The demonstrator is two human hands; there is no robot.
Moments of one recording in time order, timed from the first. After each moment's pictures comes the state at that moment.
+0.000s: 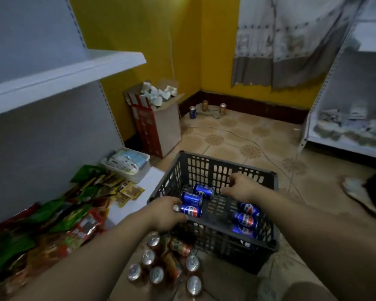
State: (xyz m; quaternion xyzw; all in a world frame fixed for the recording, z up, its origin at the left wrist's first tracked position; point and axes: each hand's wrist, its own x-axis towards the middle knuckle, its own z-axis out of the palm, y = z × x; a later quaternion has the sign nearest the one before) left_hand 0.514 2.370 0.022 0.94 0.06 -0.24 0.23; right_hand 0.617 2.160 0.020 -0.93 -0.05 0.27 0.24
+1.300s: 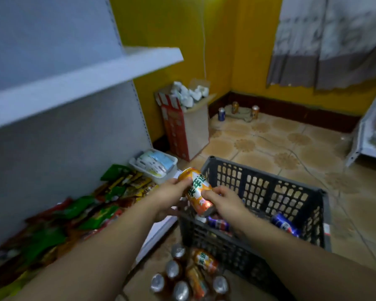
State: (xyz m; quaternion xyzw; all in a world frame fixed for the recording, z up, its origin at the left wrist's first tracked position) left_hand 0.563 2.440 0.015 0.72 0.29 -0.12 0.62; right_hand 0.607 2.283 -0.033 -0.76 -0.04 0.28 0.58
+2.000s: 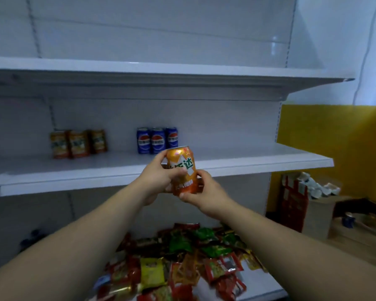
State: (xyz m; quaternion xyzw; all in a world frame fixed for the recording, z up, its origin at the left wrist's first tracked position) left_hand 0.161 2.594 0.270 0.67 0.29 0.37 0.57; right_hand 0.284 2.497 0.239 -0.69 -0.53 0.19 0.45
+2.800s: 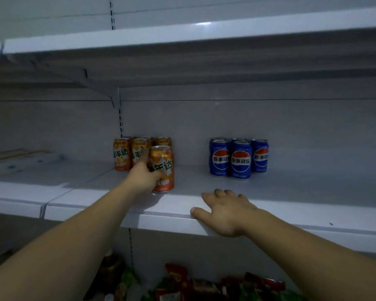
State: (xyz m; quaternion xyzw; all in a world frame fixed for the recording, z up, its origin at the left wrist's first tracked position) left_hand 0.050 2.894 0.247 0.66 0.45 0.49 0.34; right_hand 0.250 2.778 0.233 -0.69 -0.72 0.01 0.01
